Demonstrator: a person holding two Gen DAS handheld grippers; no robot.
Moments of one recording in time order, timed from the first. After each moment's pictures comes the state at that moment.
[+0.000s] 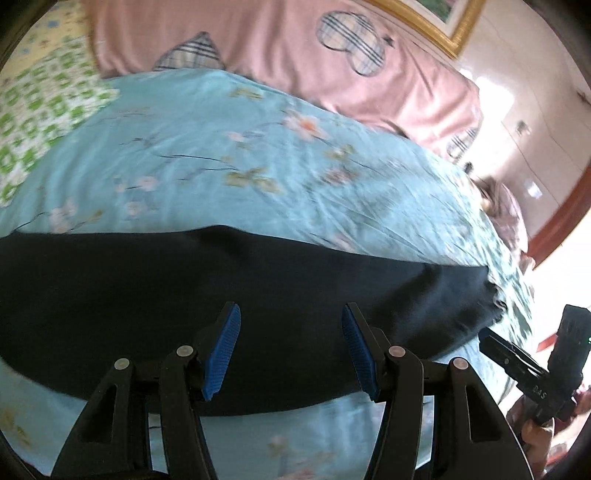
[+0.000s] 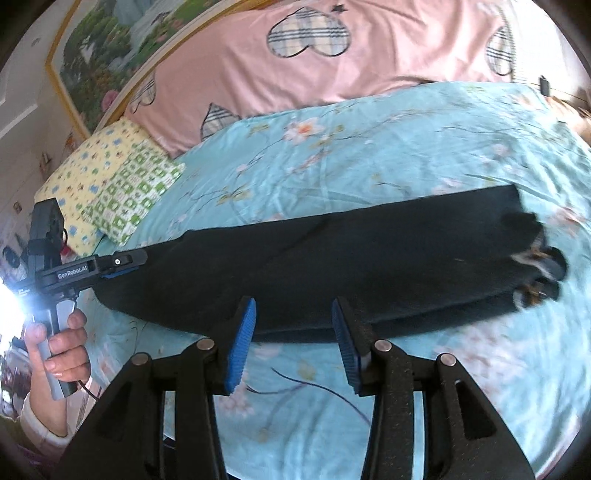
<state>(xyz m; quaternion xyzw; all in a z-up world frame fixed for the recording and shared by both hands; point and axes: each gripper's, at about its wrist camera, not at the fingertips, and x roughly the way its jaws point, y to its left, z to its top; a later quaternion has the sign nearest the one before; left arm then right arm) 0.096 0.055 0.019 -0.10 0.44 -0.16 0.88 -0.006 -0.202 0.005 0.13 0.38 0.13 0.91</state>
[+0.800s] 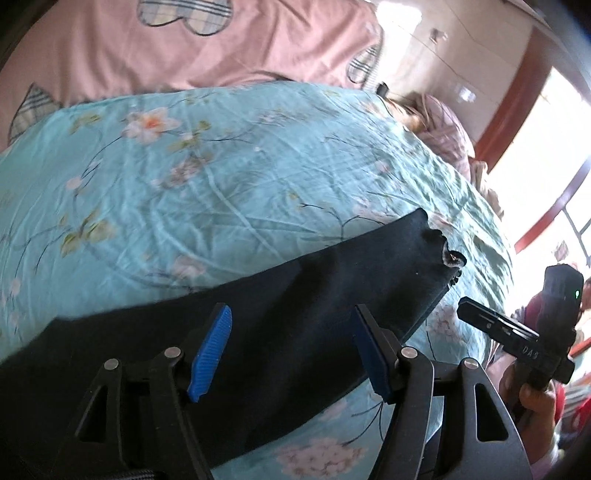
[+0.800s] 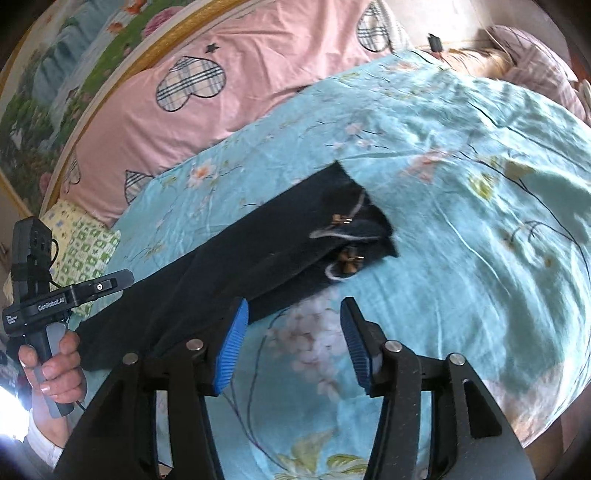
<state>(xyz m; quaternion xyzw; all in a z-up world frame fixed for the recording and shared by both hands) 0.137 -0.095 0.028 0.04 0.46 -0.31 0.83 -0.041 -0.304 -0.012 0.25 0.36 -0.01 0.90</state>
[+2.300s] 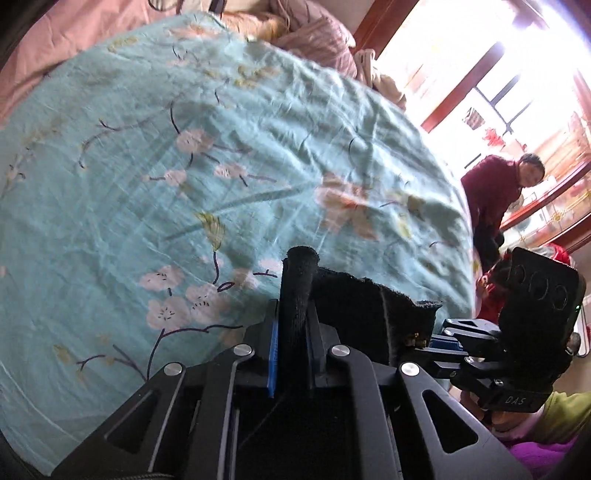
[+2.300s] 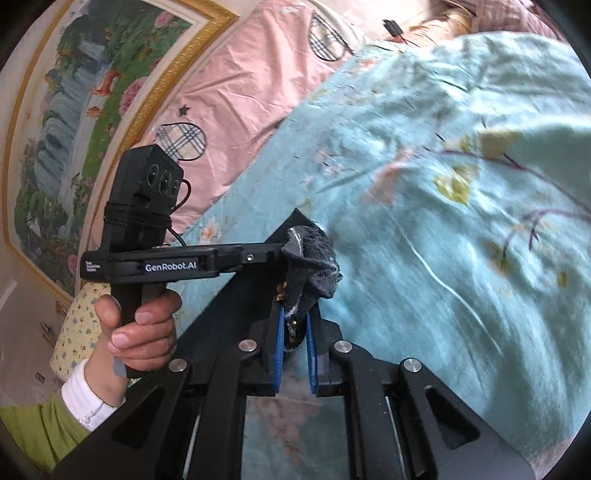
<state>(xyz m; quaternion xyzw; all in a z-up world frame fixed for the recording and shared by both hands) 0.198 -0.320 -0.005 0.17 0.52 -0.53 0.65 -0.032 -0.364 -0.033 0.38 0.28 0.02 0.88</state>
